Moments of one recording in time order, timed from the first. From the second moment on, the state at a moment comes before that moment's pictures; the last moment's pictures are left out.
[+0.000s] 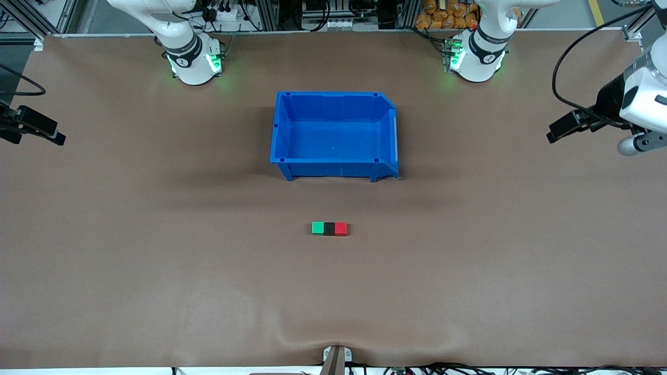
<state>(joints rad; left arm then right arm) -0.06 -0.05 -0.05 -1.63 0.02 1.56 -0.38 -0.05 0.01 -0.06 -1.53 0.06 1.51 -0.02</state>
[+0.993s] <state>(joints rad) -0.06 -0.06 -0.07 -1.61 0.07 1.54 -0.16 -0.05 0.01 -0.05 -1.53 0.06 1.49 -0.02</state>
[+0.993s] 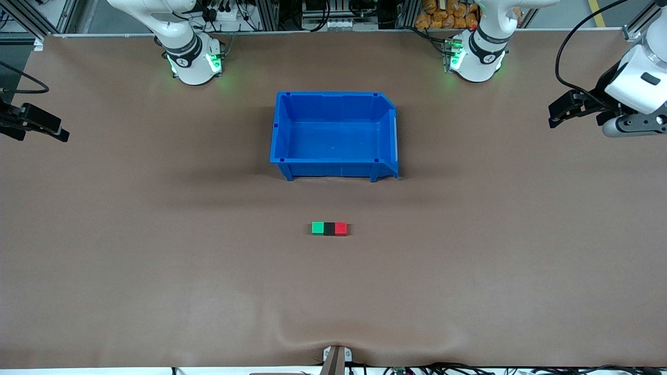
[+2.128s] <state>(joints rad) -0.06 -0.03 -0.07 -1.58 0.07 1.53 -0.16 -0.05 0.01 -0.05 -1.53 0.06 1.49 -0.02</state>
